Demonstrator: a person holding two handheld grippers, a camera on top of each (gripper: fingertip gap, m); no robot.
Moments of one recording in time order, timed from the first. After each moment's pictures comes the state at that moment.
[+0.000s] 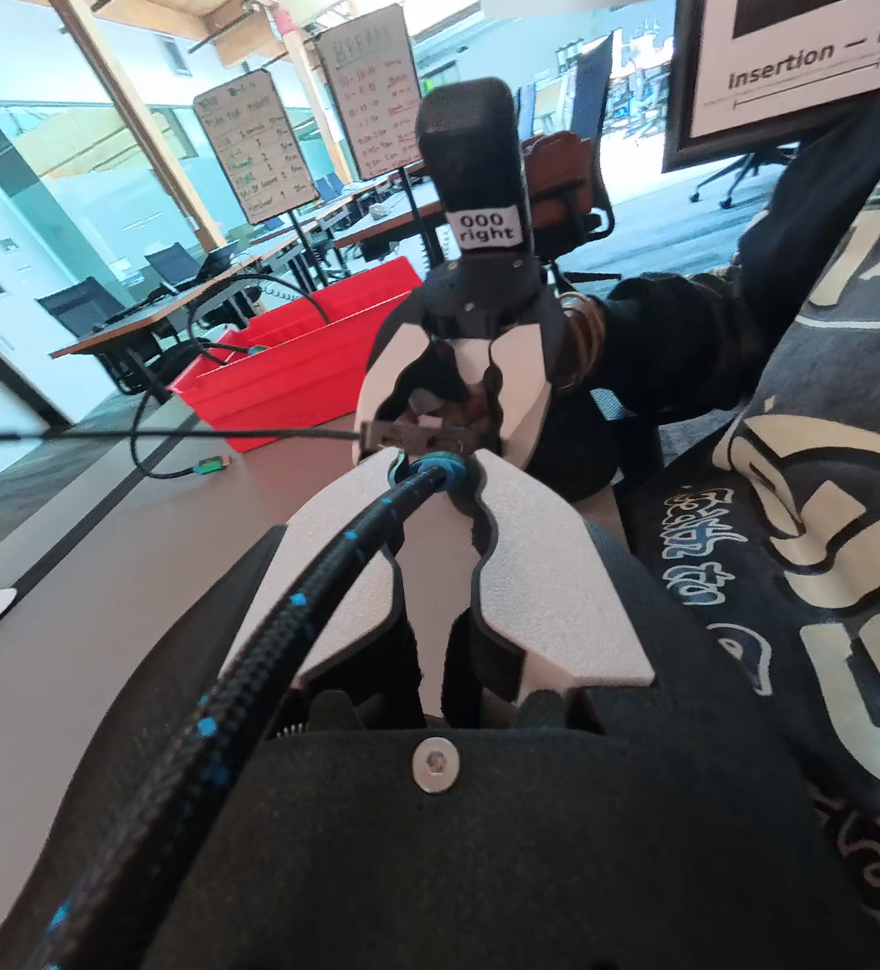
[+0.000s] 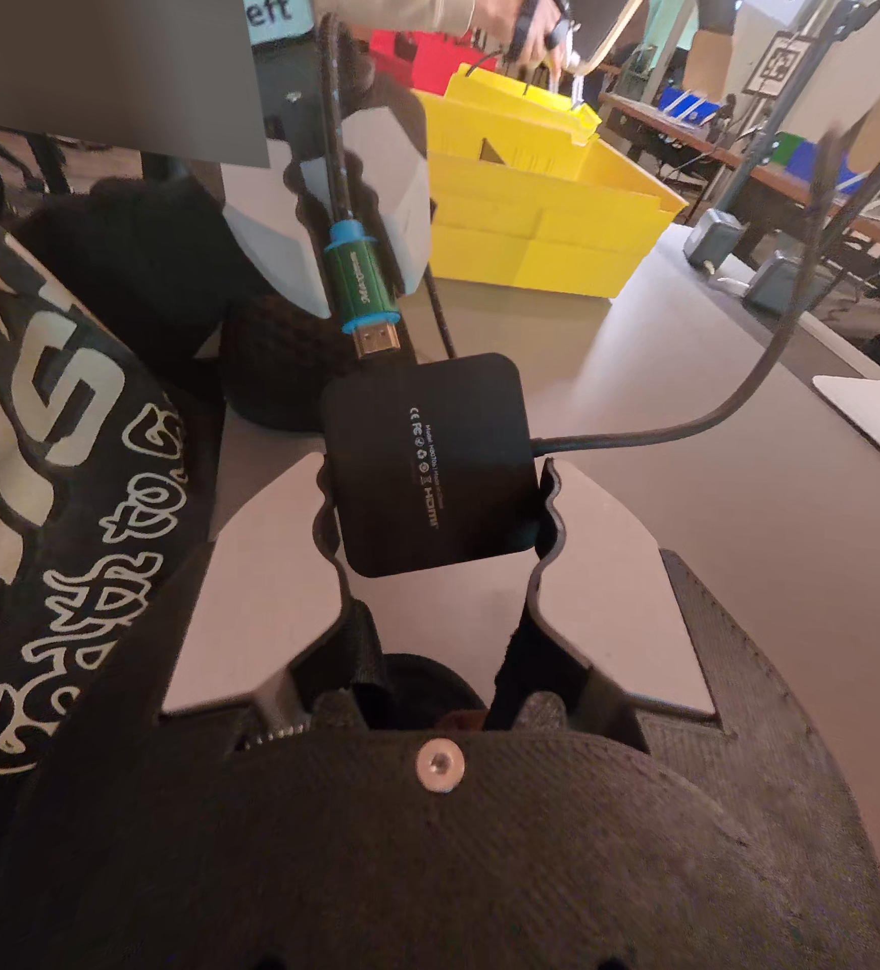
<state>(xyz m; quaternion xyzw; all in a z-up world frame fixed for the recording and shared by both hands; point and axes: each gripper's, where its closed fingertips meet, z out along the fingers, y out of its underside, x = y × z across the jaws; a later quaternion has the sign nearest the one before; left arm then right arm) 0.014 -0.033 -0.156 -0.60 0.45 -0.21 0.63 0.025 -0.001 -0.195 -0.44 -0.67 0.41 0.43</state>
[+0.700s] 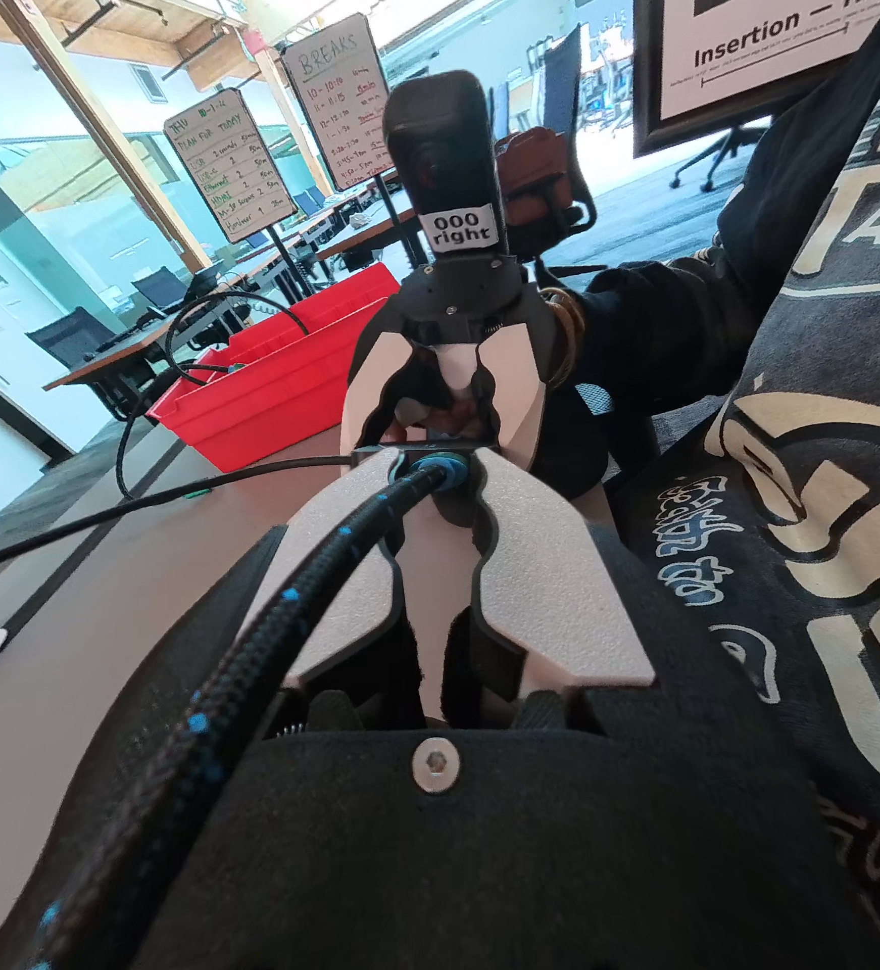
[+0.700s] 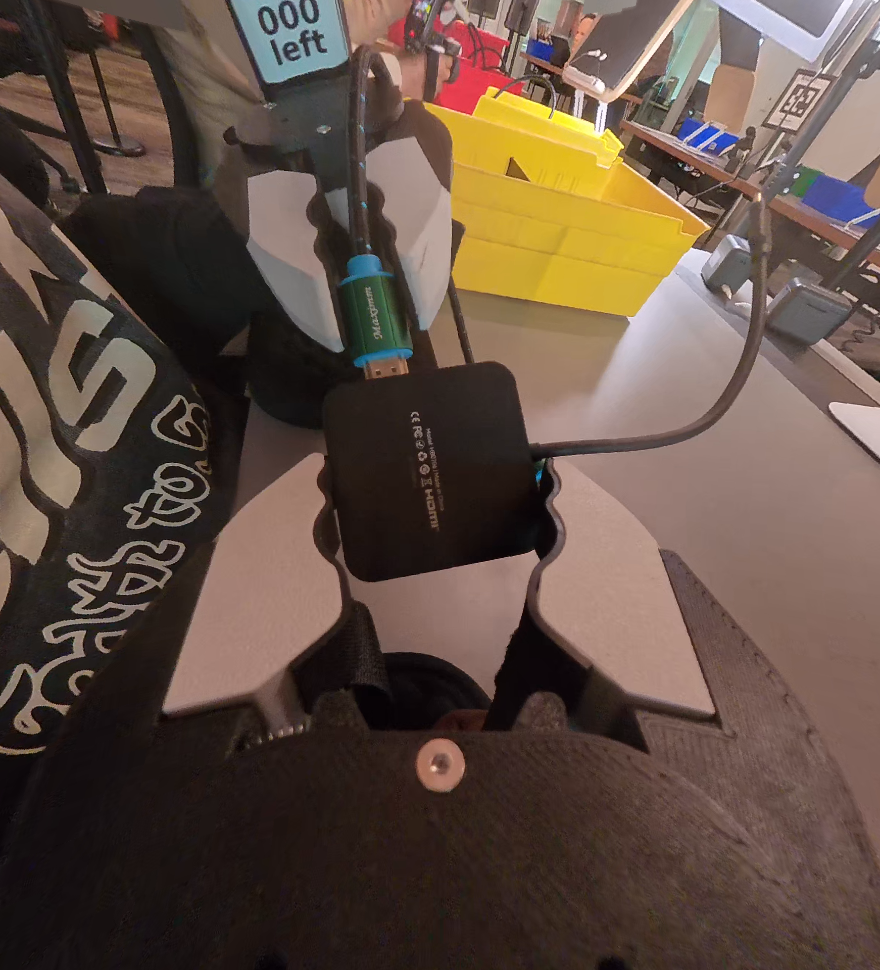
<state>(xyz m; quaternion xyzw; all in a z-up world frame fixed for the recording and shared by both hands) 0.029 -0.035 -0.162 -0.58 0.47 -0.19 0.64 0.029 -0.008 -0.196 -0.41 -0.68 0.42 0.43</state>
